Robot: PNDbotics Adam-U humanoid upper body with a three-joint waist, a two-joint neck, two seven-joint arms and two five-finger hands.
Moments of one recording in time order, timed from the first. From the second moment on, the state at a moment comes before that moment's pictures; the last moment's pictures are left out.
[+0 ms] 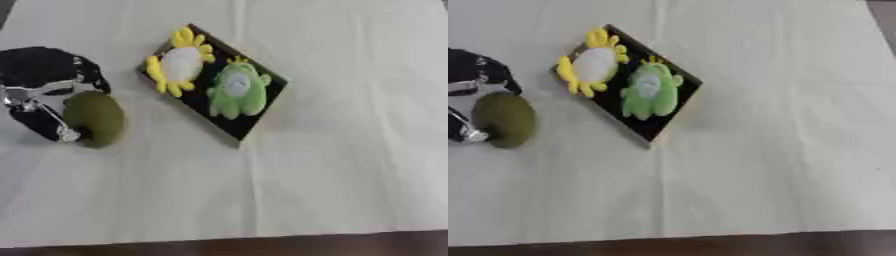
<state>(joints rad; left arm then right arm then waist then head) -0.70 0.81 -0.33 -1.63 -0.82 -0.20 -0.65 -0.42 -0.82 -0.19 -1.86 -0.19 -0.44 0.21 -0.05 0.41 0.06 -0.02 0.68</state>
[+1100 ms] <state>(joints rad) -0.89 0.74 -0.24 -1.98 -0.52 -0.08 -0.63 -0.40 -0.81 -0.22 -1.87 -0.19 -0.43 0.19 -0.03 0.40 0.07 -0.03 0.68</state>
